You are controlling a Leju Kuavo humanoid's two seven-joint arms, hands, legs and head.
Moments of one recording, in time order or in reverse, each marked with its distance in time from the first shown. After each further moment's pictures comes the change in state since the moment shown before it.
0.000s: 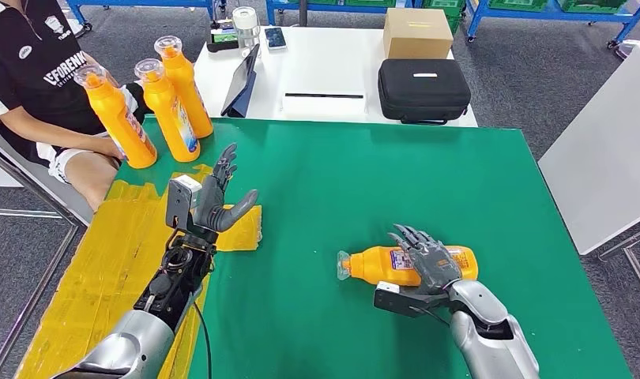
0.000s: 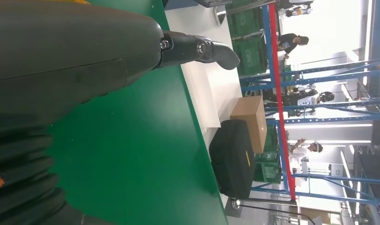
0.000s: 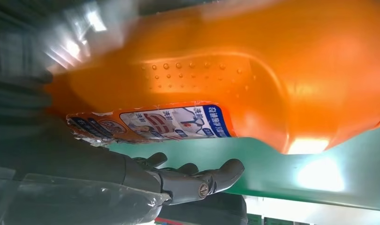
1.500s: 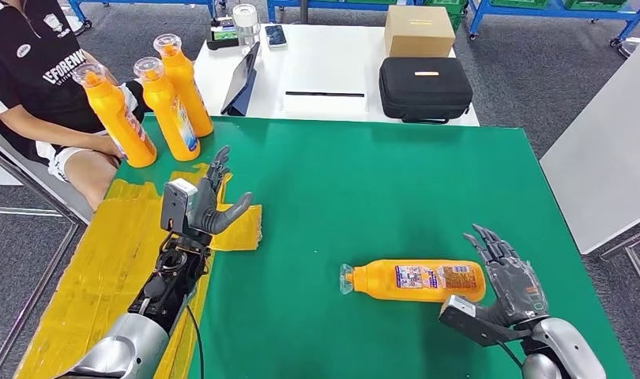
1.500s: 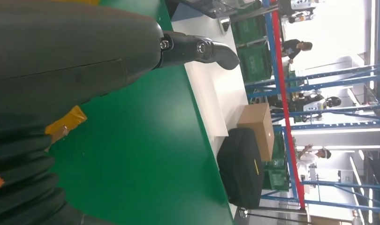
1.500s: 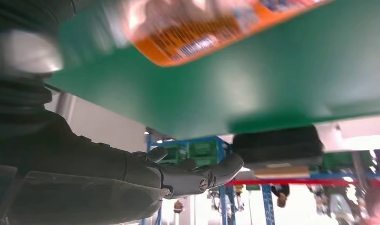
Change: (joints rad) left arm 0.018 0.021 0.000 -0.020 -0.017 0.014 -0.002; right arm 0.321 -0.037 -0.315 -0.521 -0.167 0.002 -0.067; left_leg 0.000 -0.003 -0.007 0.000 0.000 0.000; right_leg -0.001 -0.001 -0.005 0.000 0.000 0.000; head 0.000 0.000
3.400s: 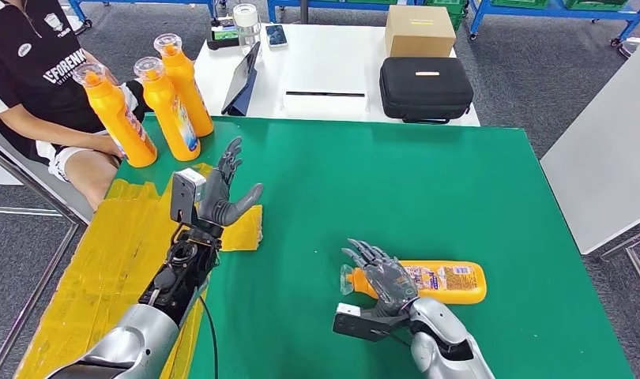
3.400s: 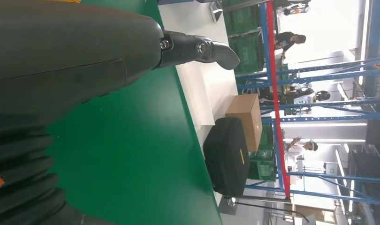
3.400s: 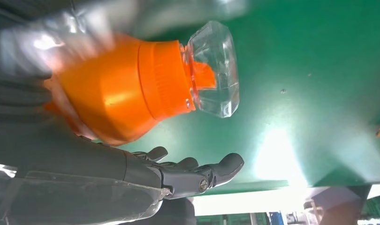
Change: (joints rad) left arm -0.048 -0.040 -0.008 0.041 0.027 -0.008 -0.001; right arm -0.229 0.154 0.446 0.417 0.020 -0.076 0.053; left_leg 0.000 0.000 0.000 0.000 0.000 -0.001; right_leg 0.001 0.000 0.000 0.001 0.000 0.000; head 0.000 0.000
